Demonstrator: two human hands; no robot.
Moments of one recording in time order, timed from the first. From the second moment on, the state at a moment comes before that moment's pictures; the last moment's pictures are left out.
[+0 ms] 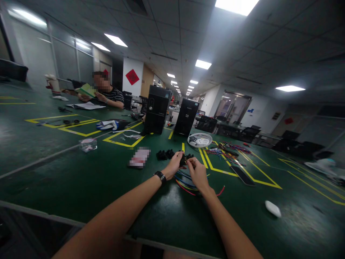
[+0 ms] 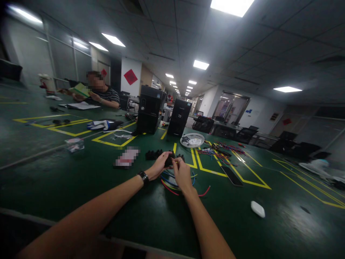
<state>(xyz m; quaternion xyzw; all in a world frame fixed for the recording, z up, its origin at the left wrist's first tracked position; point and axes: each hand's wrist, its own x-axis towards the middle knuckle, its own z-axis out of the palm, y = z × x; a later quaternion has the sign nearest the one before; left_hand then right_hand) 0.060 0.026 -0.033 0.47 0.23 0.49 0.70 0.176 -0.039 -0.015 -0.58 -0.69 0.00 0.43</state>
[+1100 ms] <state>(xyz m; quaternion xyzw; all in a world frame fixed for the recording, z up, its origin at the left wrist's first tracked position) 0.063 0.028 -0.035 0.58 0.31 0.51 0.55 0.182 -0.039 -0.011 -0.55 -0.72 -0.04 0.42</state>
